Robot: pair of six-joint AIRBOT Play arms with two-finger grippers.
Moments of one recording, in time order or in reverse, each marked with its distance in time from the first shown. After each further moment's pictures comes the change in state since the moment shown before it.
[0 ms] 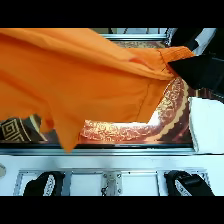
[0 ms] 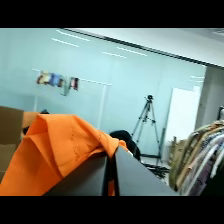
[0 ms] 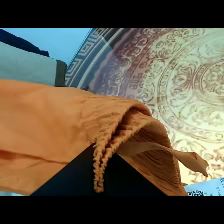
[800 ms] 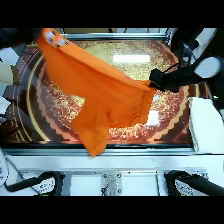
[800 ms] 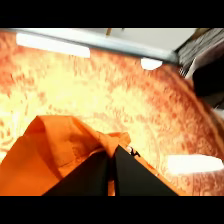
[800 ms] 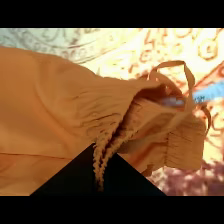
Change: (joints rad) left arm -0.319 -0.768 -0.002 0.145 -0.135 -0.032; right arm -0.020 -0.531 -0.033 -0.311 0.051 0.220
